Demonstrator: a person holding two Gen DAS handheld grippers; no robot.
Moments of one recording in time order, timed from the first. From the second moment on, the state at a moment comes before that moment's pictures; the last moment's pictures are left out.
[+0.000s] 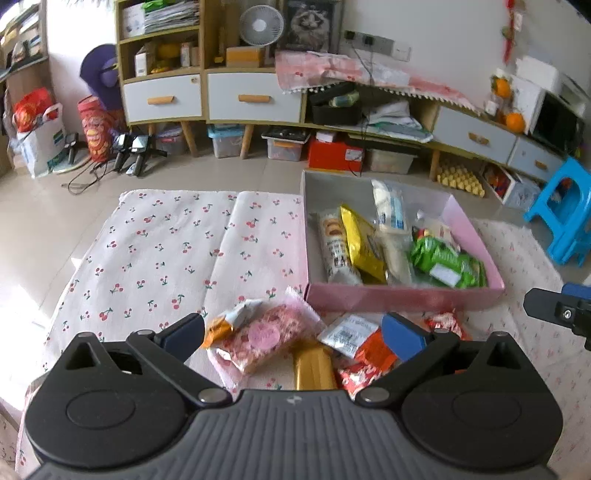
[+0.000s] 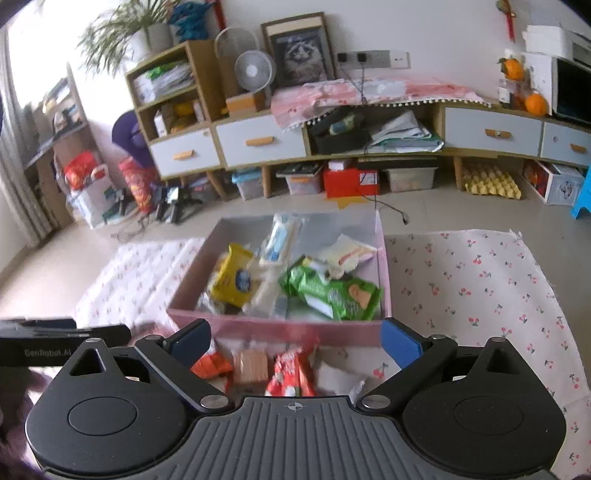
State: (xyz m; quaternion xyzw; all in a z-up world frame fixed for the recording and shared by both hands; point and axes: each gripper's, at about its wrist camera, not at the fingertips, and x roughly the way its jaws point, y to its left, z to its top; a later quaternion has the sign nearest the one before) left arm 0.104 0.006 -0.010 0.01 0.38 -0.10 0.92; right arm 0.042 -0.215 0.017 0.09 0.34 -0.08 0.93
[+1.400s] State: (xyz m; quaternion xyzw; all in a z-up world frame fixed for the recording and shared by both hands) left arm 0.093 0.029 -0.065 0.09 0.50 -0.15 0.85; right arm 0.060 -0.194 -0.058 -0.04 0.41 -0.05 0.91
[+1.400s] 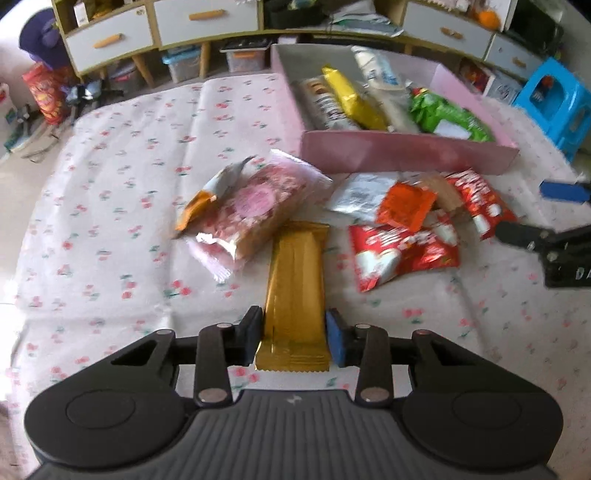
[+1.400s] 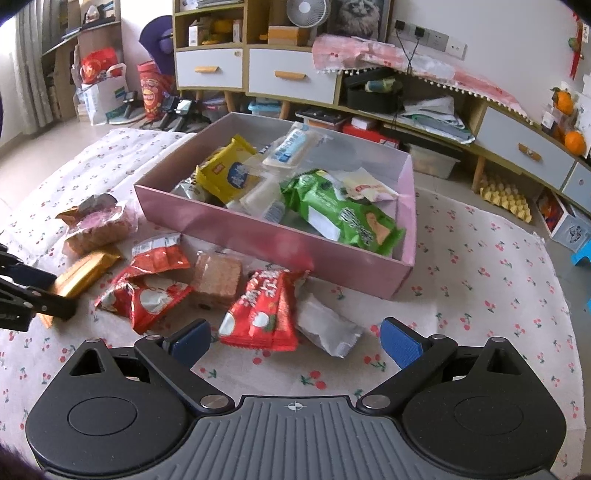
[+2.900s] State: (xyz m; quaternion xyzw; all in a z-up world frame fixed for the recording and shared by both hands) left arm 0.097 0.035 -0.051 0.00 0.50 -0.17 0.85; right arm 0.068 -0.225 -0.045 0.13 0.46 -0.06 0.88
